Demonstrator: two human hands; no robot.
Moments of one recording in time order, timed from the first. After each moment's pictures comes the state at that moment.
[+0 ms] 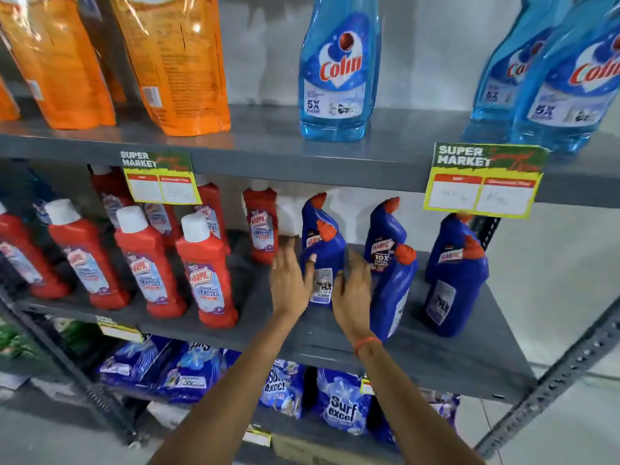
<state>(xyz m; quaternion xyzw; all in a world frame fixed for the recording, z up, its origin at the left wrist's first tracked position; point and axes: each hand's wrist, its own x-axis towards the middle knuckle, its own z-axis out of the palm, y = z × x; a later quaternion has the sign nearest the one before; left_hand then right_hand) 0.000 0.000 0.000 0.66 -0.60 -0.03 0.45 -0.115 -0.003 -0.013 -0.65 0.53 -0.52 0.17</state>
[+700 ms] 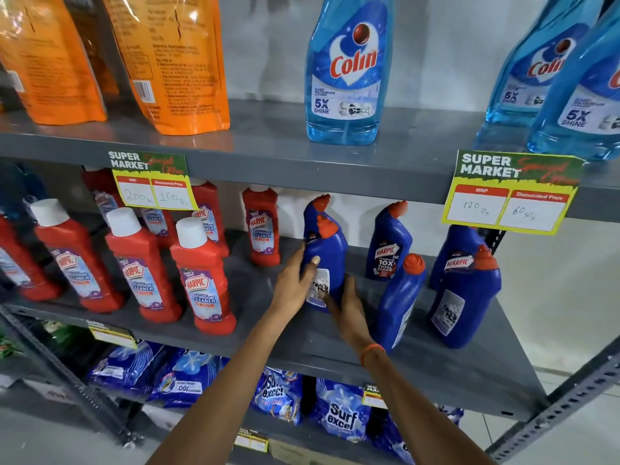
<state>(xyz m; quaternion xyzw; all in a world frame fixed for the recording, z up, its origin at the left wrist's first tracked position) 0.012 -0.018 0.007 0.60 -0.57 -0.29 0.49 -0.115 -0.018 -0.036 -0.65 0.53 -0.41 0.35</state>
